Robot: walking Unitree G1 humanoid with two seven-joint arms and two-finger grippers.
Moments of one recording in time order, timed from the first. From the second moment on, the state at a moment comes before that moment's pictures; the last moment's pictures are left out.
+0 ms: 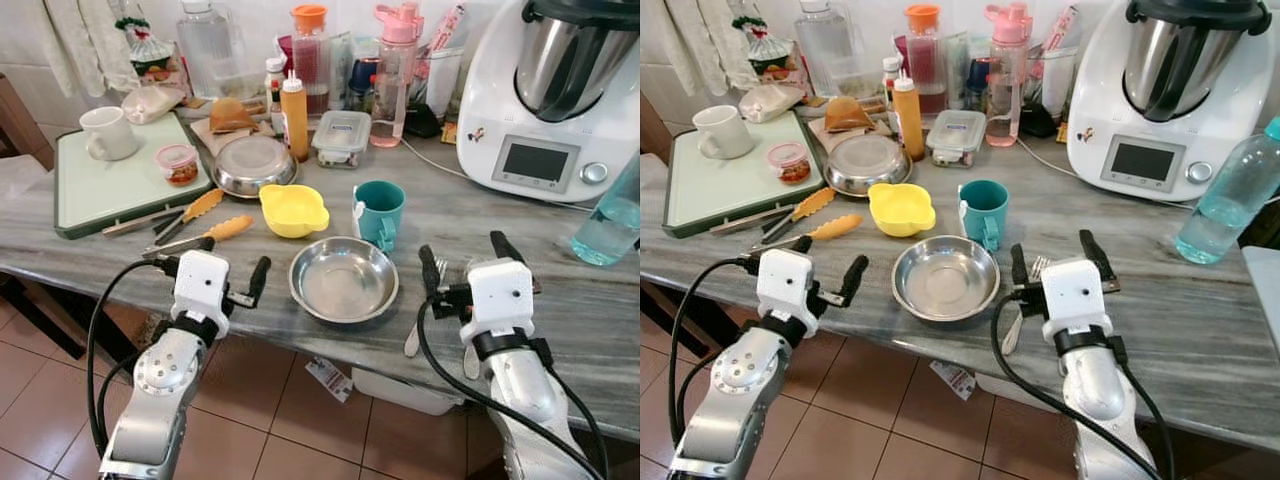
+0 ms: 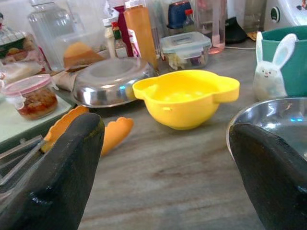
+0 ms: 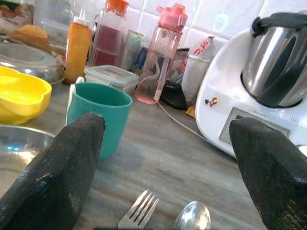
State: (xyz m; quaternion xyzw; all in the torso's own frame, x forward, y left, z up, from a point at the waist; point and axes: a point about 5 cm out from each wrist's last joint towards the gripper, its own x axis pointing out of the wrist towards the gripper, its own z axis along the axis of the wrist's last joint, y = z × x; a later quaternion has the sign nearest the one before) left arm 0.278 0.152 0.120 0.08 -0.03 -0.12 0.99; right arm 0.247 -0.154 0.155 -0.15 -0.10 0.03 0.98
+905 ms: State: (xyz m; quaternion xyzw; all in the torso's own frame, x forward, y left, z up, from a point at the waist) left arm 0.284 0.180 0.126 0.15 -0.07 0.01 0.99; right arm 0.246 -0.132 0.155 -0.18 -0.11 0.08 0.97
